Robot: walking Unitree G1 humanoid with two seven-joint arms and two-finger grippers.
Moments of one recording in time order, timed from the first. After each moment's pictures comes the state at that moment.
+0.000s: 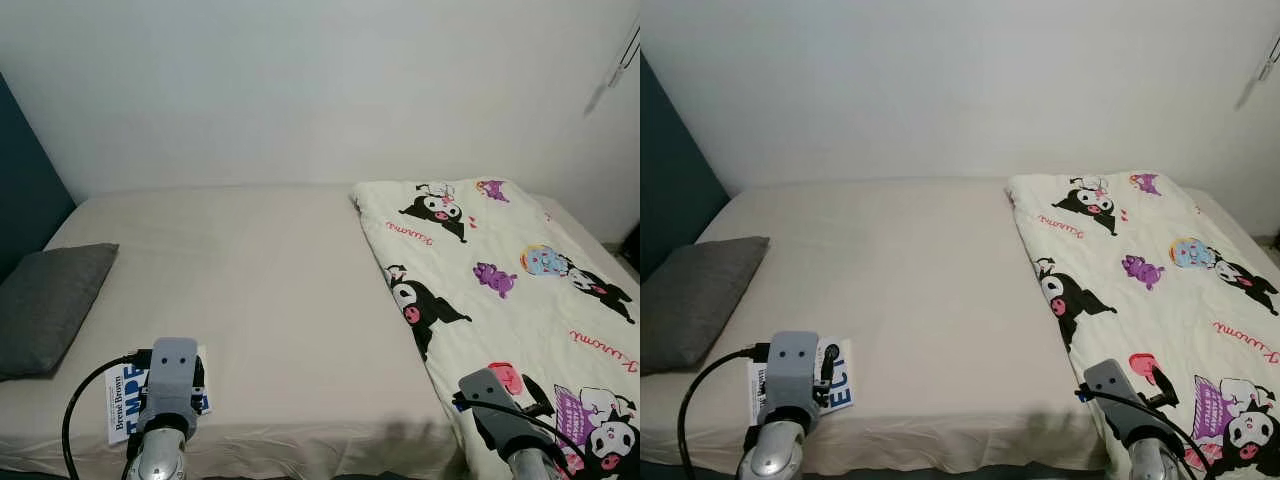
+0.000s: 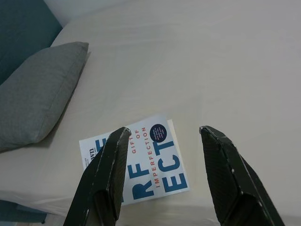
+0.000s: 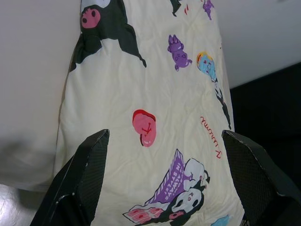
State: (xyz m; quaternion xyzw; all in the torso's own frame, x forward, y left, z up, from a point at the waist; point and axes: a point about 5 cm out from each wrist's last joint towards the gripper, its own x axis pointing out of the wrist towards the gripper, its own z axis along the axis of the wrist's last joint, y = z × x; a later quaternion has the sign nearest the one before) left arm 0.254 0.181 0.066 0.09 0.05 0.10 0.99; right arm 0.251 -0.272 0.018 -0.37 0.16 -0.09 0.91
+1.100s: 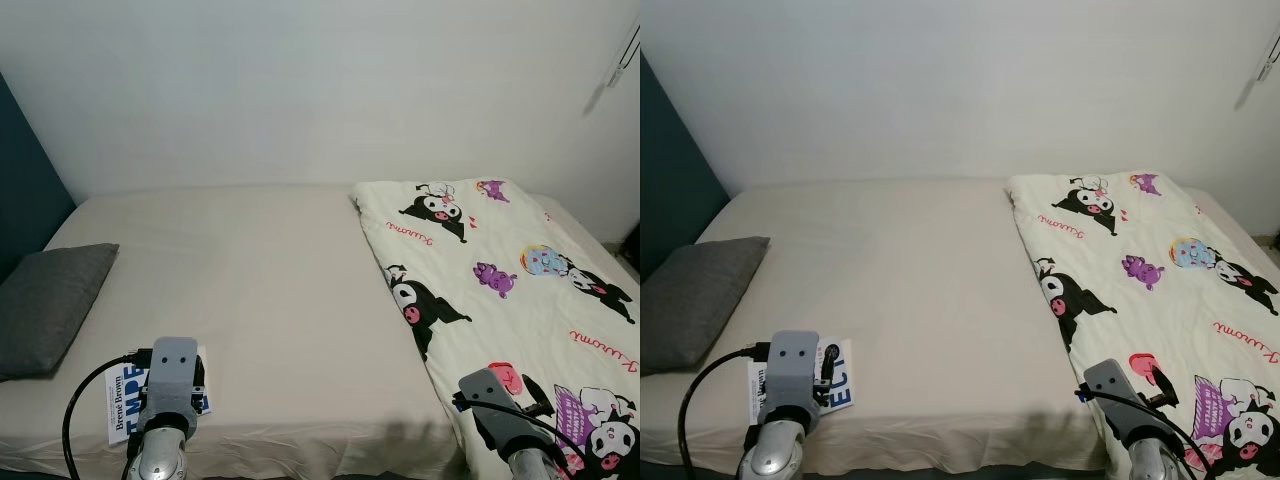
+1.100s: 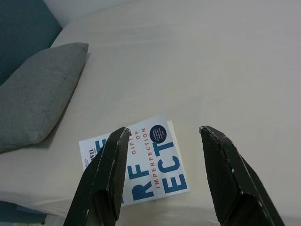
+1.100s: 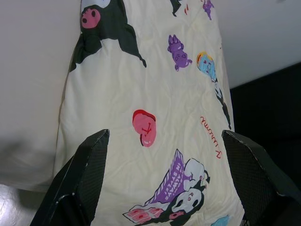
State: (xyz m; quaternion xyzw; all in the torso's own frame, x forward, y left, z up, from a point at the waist) left arm 0.254 0.181 0.067 0.09 0.05 0.10 0.99; right arm 0.251 -0.272 0.018 -0.37 0.16 -0.09 0.91
